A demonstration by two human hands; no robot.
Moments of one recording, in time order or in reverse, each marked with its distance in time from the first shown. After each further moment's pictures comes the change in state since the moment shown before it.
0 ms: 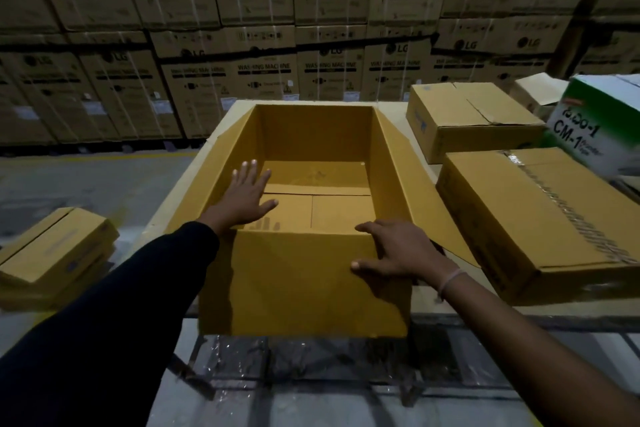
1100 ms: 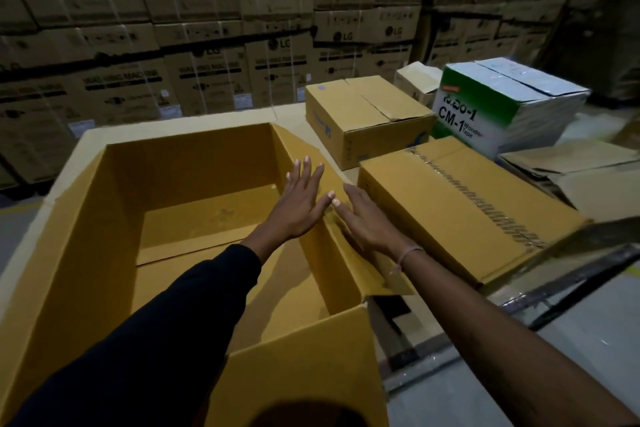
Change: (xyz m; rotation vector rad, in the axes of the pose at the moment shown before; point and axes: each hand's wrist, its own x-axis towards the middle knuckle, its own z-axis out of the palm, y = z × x) left_hand 0.185 0.239 0.006 -0.514 0.102 0.605; right_hand 0.090 0.130 -0.012 0.666 0.270 0.525
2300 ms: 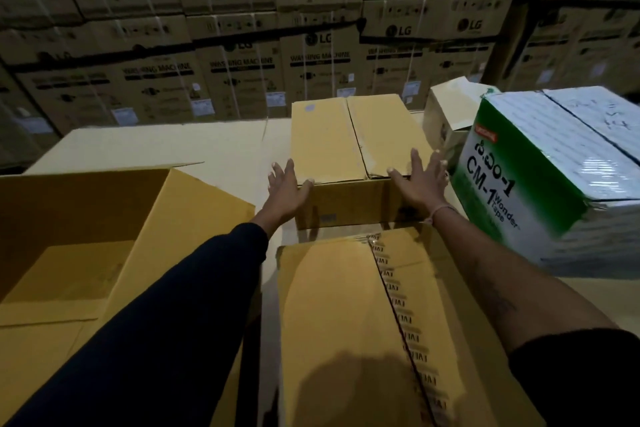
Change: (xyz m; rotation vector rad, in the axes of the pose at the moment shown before) left_hand 0.390 0.007 0.113 -0.249 0.164 -0.635; right_hand 0.406 0.304 -0.255 -0.195 0.094 0.145
